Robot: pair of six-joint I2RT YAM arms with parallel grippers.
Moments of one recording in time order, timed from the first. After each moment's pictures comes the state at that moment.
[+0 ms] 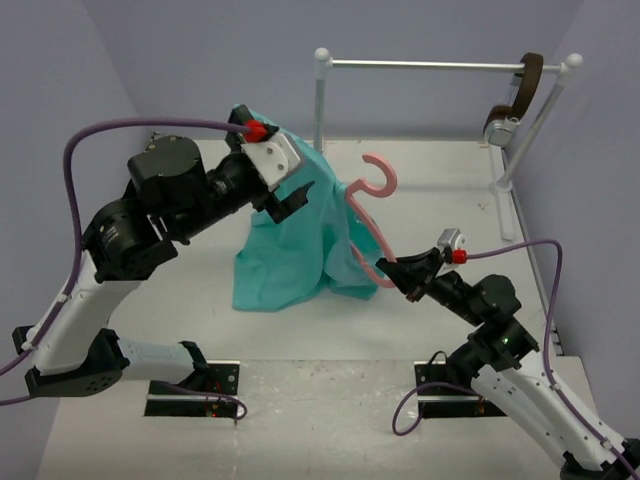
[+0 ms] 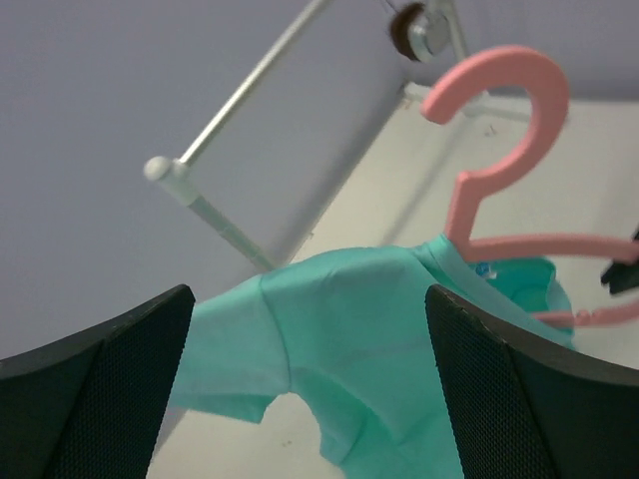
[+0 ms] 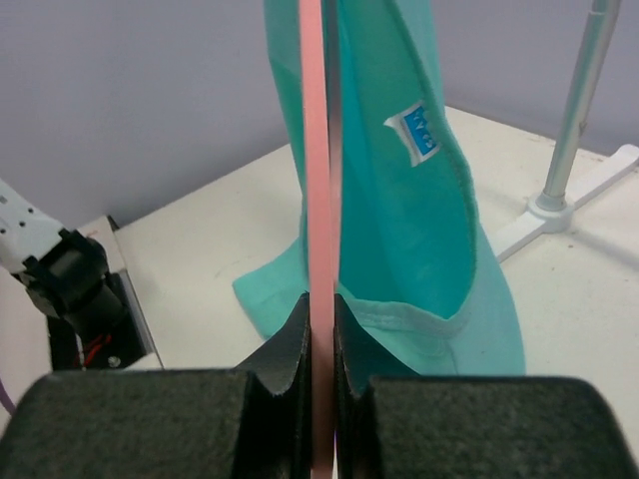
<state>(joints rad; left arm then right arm) -0.96 1.25 1.97 -0.76 -0.18 0.41 0.62 0.40 0.46 0.07 -0.32 0.27</state>
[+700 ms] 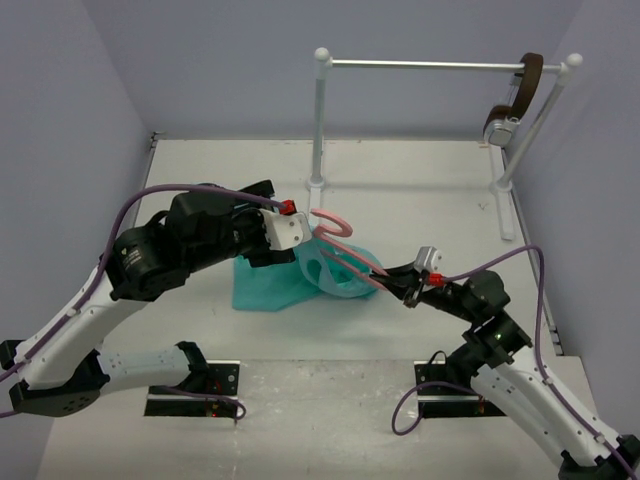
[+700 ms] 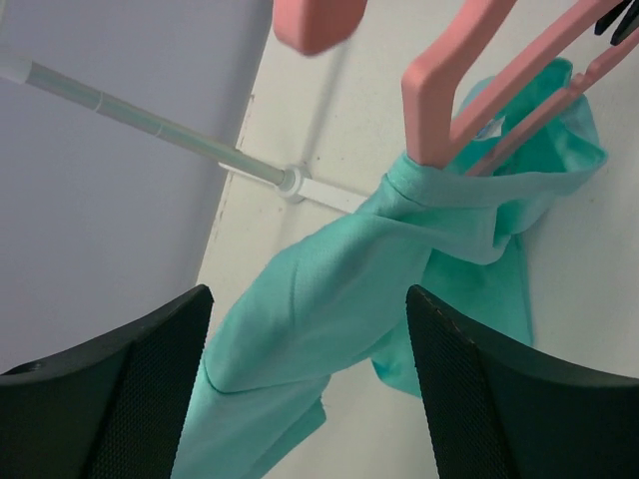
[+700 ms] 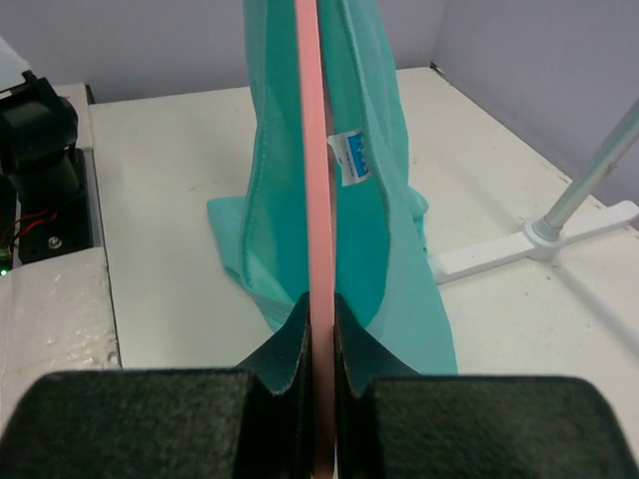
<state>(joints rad) -0.96 1.08 1.56 -0.93 -0.09 0.63 0.59 0.42 0.42 0.05 -0.54 -0.07</state>
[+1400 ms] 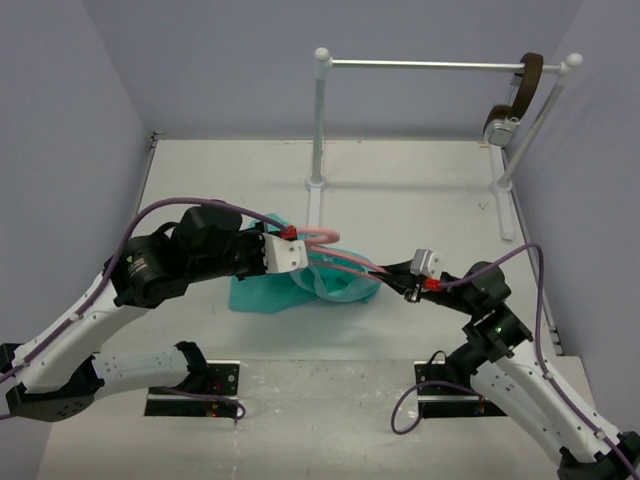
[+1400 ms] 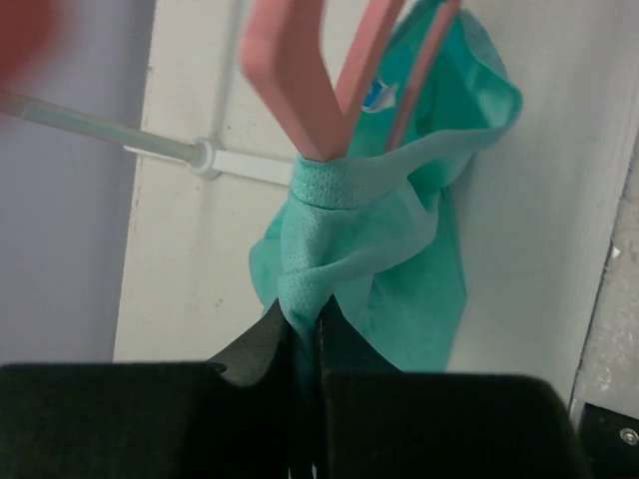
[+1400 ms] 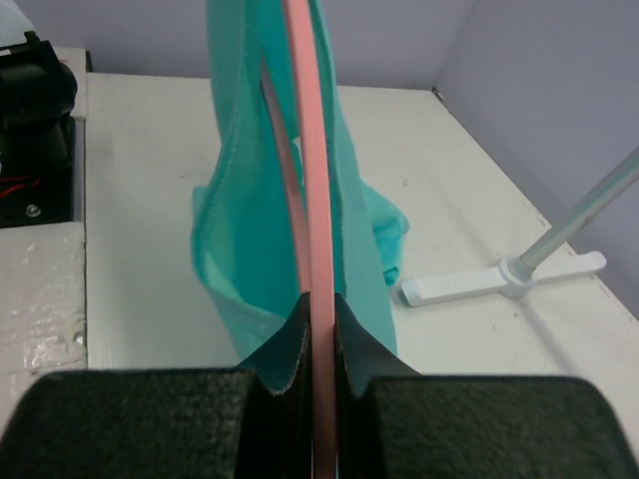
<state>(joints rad) -0.96 1.04 1.46 -0.99 -0.03 0.61 0.58 0.49 0.47 0.04 -0.65 -0.23</state>
